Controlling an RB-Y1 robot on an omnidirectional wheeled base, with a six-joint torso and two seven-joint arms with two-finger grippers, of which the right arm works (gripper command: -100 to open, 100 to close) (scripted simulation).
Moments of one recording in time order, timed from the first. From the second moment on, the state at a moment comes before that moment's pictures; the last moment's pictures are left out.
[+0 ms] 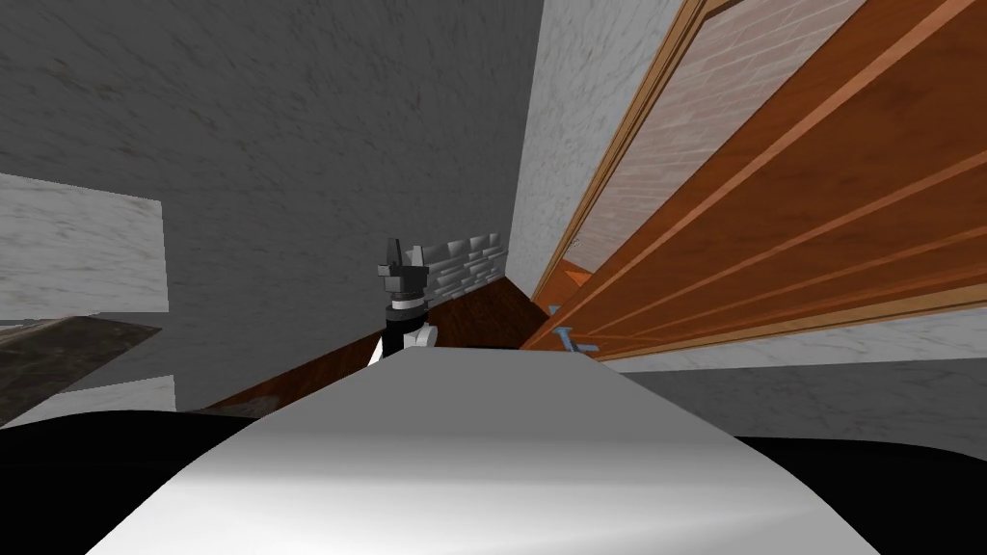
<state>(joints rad) 0.36 -0.56 0.42 -0.67 -0.43 -1.34 -0.27</state>
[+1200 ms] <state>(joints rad) 0.34 -0.55 0.48 -0.56 -0.41 -1.45 -0.29</state>
